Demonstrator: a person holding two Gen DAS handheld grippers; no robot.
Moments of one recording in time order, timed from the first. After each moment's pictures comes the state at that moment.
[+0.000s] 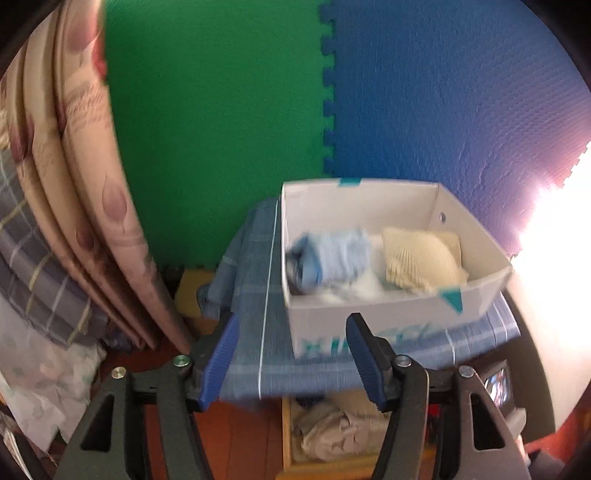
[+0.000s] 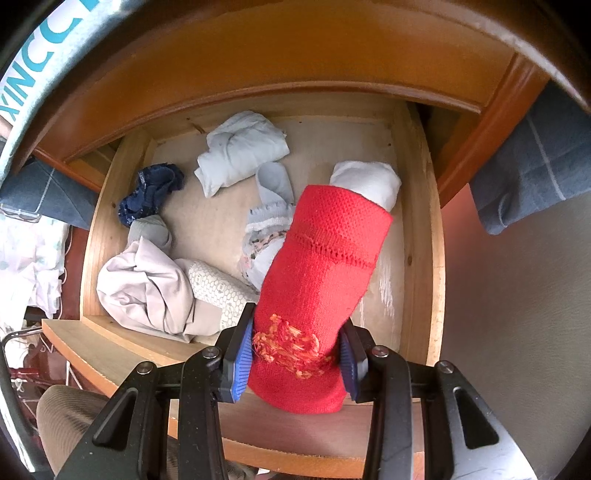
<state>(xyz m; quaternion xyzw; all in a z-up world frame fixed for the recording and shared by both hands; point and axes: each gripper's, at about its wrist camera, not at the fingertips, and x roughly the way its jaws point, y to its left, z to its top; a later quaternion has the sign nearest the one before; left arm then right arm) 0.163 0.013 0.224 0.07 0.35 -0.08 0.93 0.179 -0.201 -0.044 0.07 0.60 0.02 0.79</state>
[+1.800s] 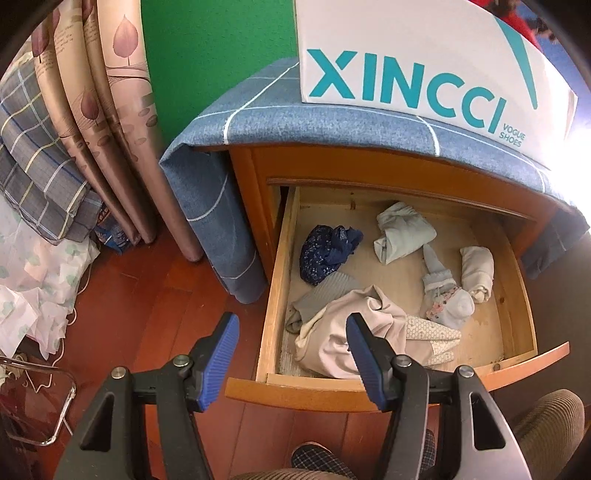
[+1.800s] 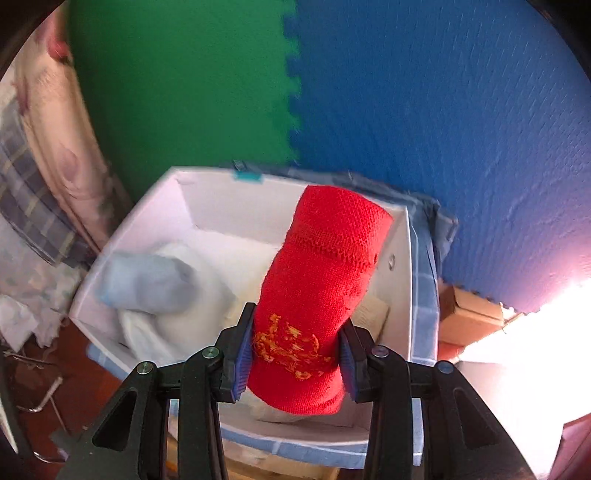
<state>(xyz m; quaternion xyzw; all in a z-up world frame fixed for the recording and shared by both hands) 0.111 0.014 0.017 0.04 0.45 -0.01 0.89 0.306 -0.173 0.228 -0.06 0.45 0.03 0.89</state>
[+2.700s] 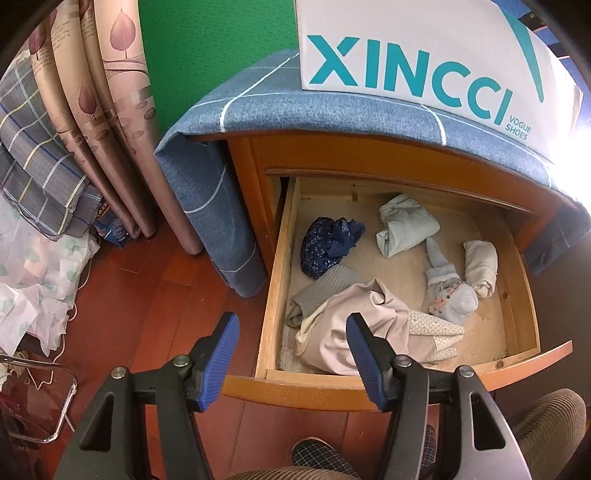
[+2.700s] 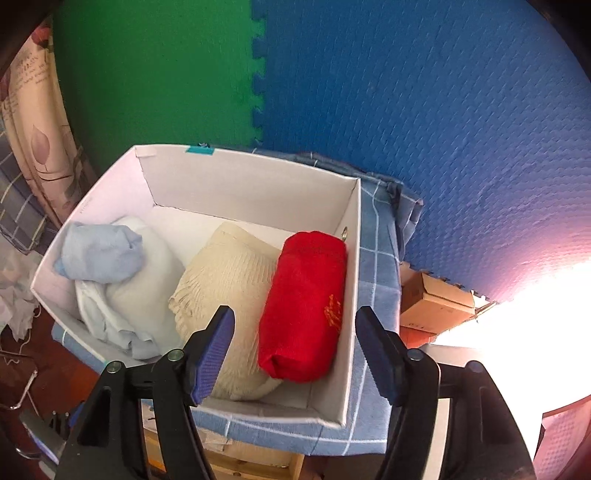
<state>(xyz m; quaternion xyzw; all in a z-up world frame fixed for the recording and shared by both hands) 0.116 0.015 0.011 0.04 0.47 -0.01 0.88 0.287 -0.199 0.225 -0.08 0.45 -0.01 0.89</state>
